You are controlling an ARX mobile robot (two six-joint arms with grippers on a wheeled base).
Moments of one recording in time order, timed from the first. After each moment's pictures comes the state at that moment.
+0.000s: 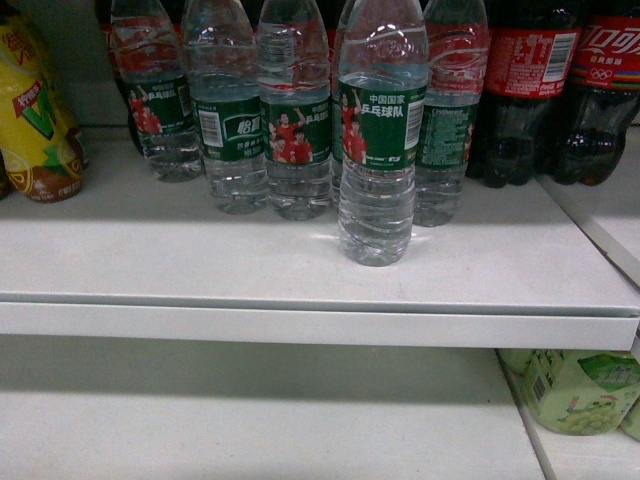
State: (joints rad) left arm 0.00 0.01 0.01 0.00 0.00 0.00; right arm 0.00 0.00 0.01 0.00 0.00 0.00
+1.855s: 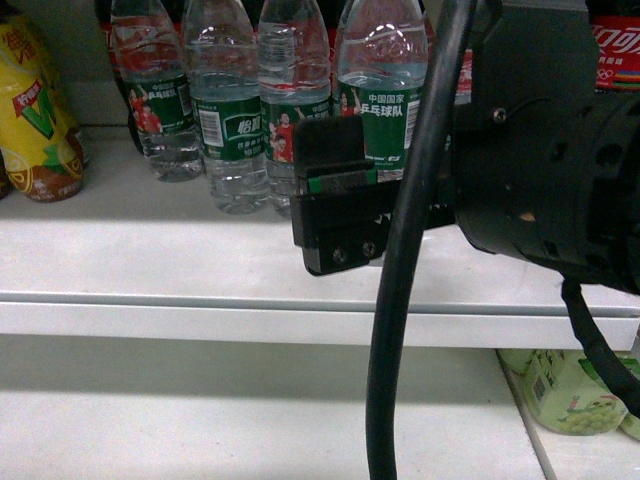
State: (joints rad) left arm 0.00 0.01 0.01 0.00 0.00 0.00; right arm 0.56 1.61 0.73 0.58 0.05 0.13
